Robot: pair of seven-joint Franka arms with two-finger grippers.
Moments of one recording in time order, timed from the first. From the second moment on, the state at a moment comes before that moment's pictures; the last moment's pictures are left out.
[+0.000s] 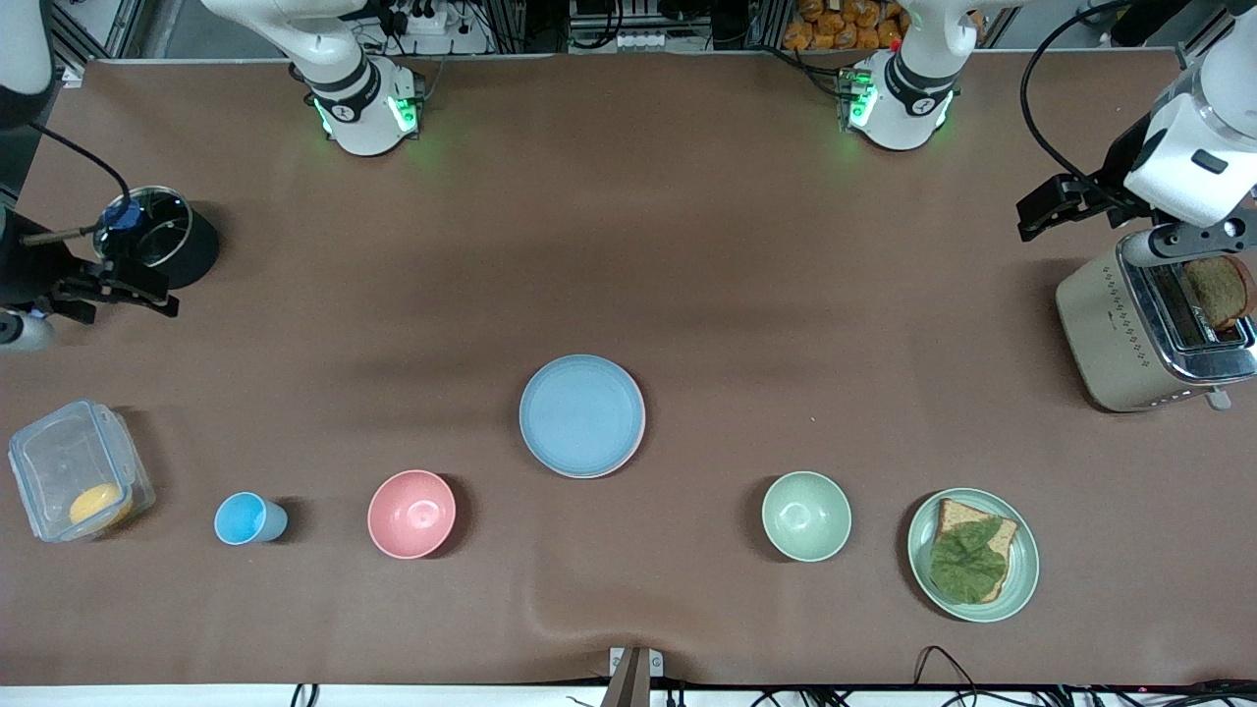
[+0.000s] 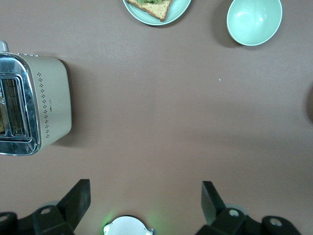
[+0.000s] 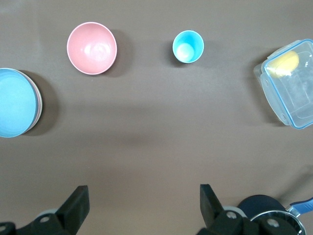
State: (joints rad) left arm 0.05 0.00 -0.22 -1.52 0.03 1.43 -0.29; right arm -0.03 0.12 -0.01 -1.46 0.05 1.56 -0.09
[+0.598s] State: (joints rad) left arm 0.05 0.00 -0.22 -1.52 0.03 1.43 -0.29; right arm -0.07 0.08 0.03 -1.46 0.04 1.52 -0.09
